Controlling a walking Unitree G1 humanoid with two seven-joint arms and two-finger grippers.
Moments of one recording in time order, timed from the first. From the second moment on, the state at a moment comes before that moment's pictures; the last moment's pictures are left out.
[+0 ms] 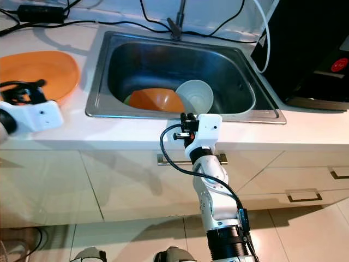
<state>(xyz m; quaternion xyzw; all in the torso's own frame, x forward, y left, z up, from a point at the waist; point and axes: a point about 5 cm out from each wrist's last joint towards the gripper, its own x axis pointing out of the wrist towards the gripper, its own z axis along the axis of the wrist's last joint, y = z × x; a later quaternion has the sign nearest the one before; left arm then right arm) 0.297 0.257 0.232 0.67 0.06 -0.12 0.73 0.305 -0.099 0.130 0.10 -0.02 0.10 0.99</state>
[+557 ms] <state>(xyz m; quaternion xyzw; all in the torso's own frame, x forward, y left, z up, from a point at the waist) 0.308 0.268 0.228 0.67 0.10 -0.07 0.73 0.305 -0.099 0.127 0.10 -0.01 0.10 0.99</state>
